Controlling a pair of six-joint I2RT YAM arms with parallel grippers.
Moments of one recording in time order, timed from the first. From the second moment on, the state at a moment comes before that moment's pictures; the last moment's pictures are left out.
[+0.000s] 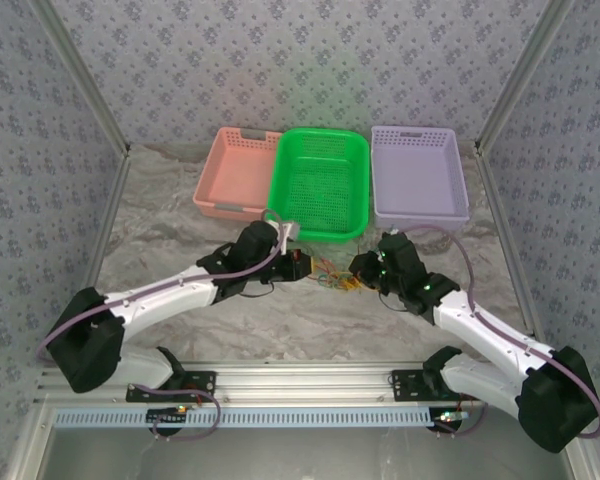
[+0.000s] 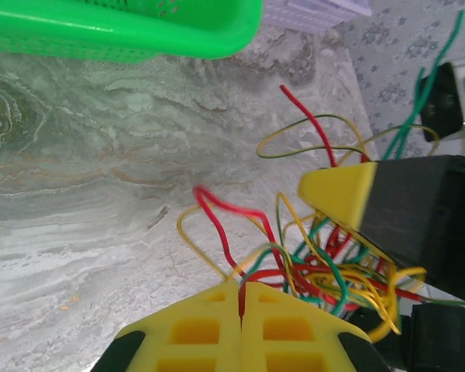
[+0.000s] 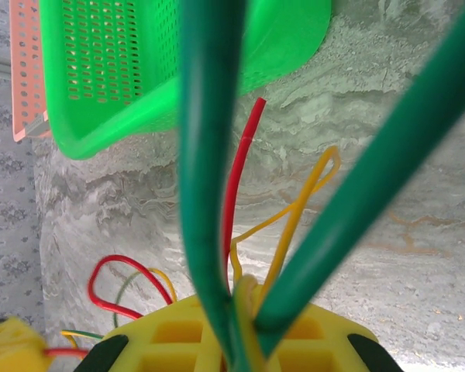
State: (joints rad) left arm -0.84 1.33 0.80 -0.04 0.28 -0.80; right arm 0.57 1.00 0.56 -0.25 -0.10 1.03
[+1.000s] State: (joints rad) left arm -0.78 1.11 0.68 -0.14 0.21 -0.80; right arm 0.70 0.96 0.50 -0.18 -0.06 1.01
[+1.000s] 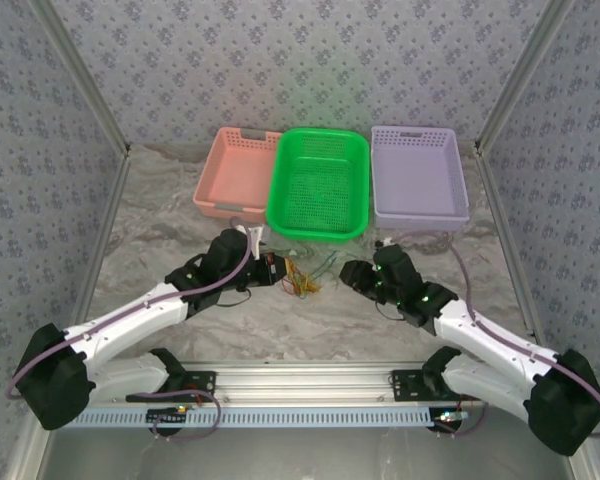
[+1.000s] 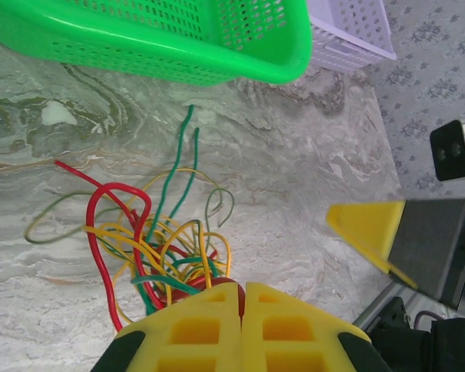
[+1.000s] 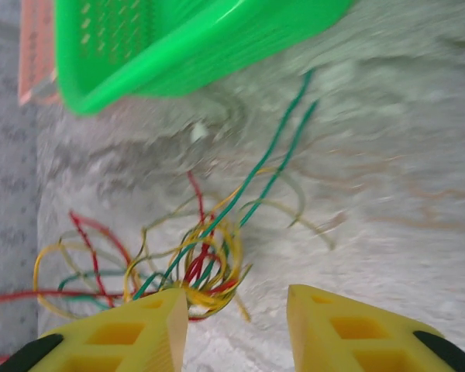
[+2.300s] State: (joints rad) left arm -0.85 1.11 0.71 -0.20 0.26 -0.24; right arm 0.72 1.55 0.86 -0.07 -0.46 0.98
